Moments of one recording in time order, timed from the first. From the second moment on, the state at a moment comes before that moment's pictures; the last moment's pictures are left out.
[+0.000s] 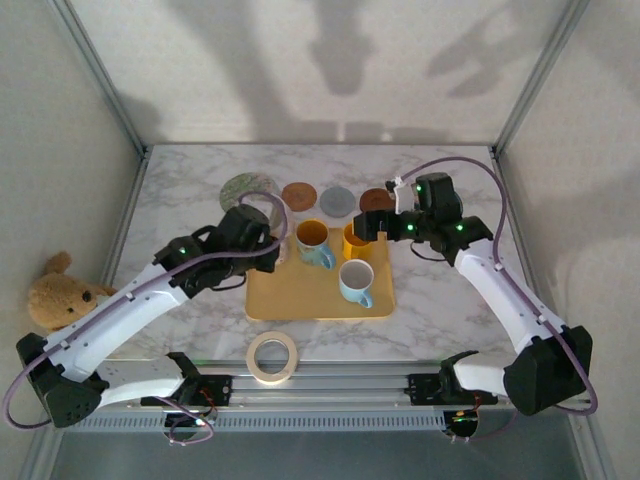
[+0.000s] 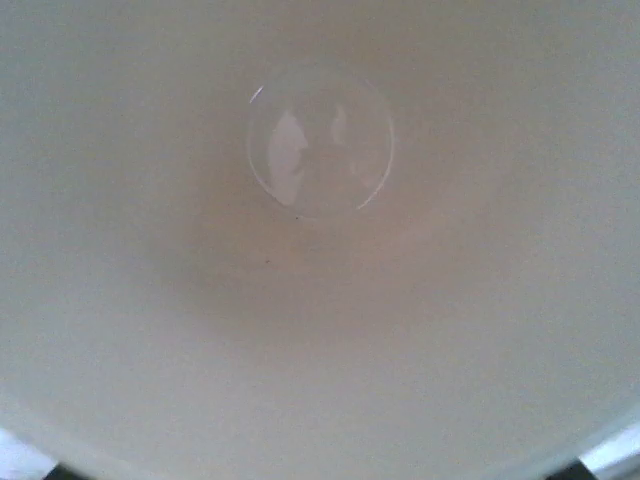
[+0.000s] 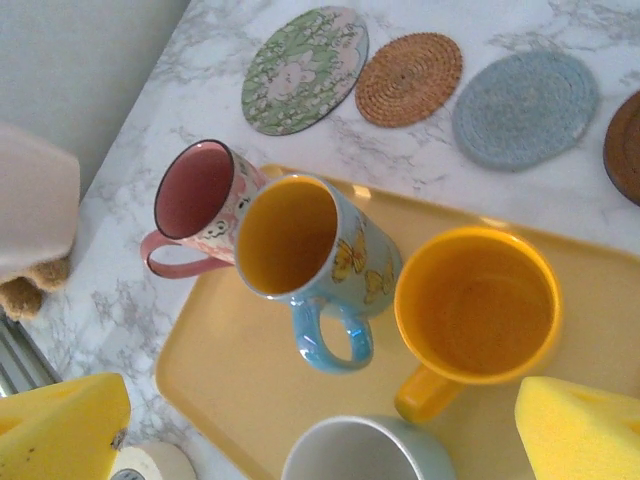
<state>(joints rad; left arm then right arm) -0.72 1.15 1.20 -0.85 -0.23 -0.47 0.39 1.26 1.12 -0.57 -0.47 0.24</state>
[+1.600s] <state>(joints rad) -0.13 1.76 1.43 -0.69 0.08 -0.05 0.46 1.59 1.40 -0.54 -0.47 0.23</state>
